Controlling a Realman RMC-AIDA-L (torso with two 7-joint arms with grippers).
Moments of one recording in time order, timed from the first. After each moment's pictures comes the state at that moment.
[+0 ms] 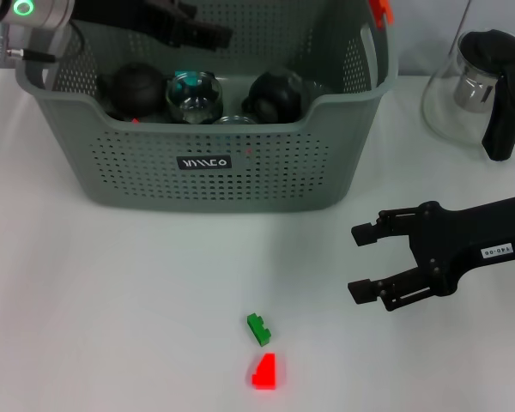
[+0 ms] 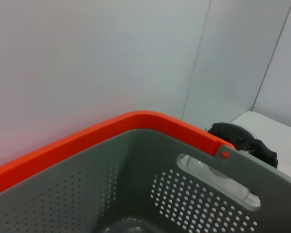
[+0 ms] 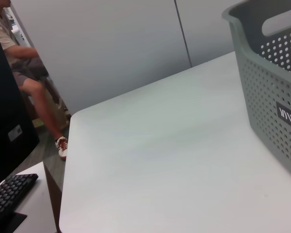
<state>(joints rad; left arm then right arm) -0.80 -2.06 0.78 1.18 2.32 1.44 -2.16 0.59 2.02 -1.02 -0.83 -2.00 -1.70 1.65</state>
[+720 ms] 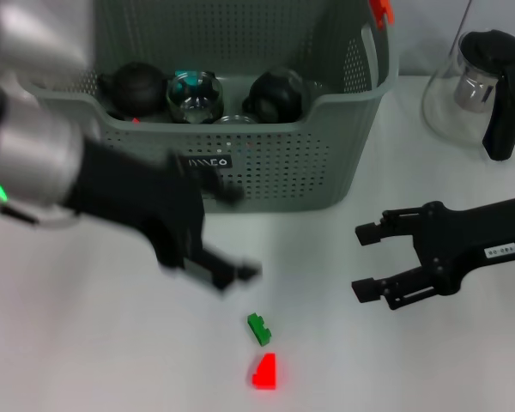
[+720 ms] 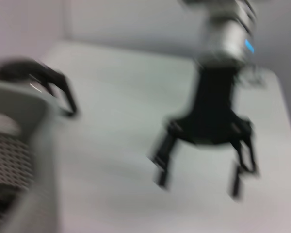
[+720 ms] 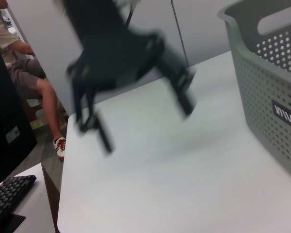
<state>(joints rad) -0.47 -2.17 1.07 1.62 2.18 1.87 -1.98 0.59 2.01 -1.01 -0.82 -2.00 -1.70 1.65</state>
